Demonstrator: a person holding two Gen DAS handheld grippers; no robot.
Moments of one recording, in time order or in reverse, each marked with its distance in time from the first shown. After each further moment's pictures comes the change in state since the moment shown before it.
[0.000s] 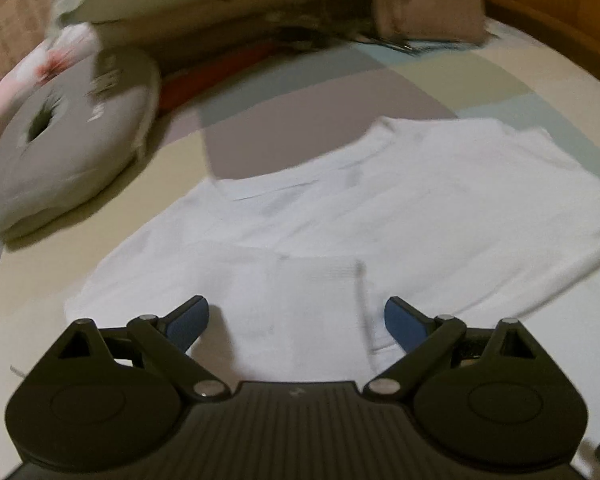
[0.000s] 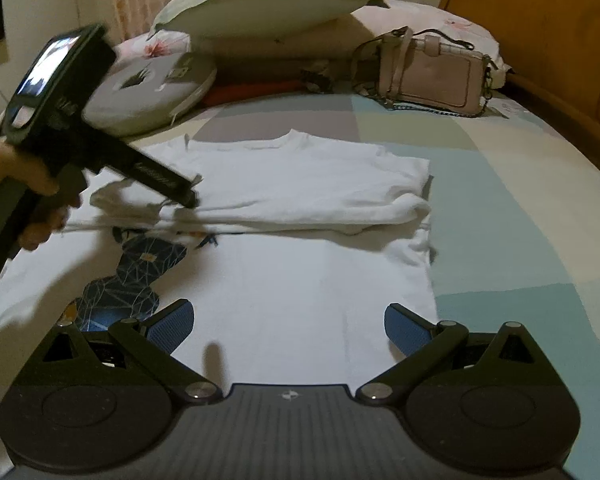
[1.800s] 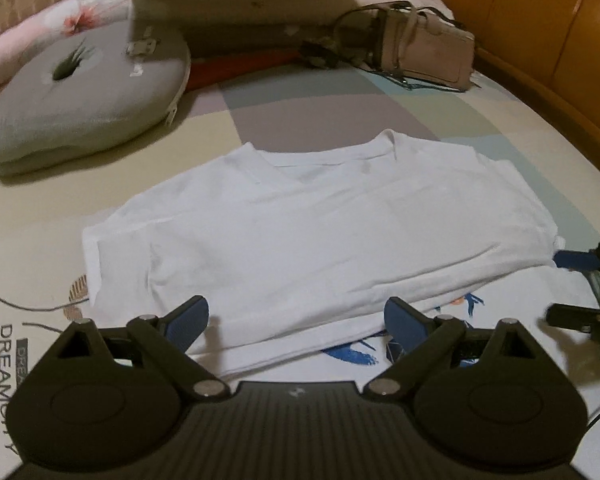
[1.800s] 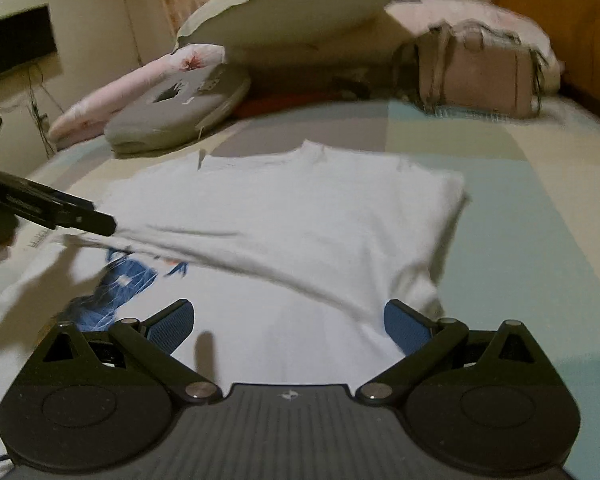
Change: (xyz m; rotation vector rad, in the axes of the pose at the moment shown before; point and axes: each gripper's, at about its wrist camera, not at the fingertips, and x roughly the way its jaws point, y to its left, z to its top) left arm -0.035 0.047 -0.044 -0.110 -0.075 -0.213; right arm 0.041 -0.071 0.013 -0.010 -0.023 0.254
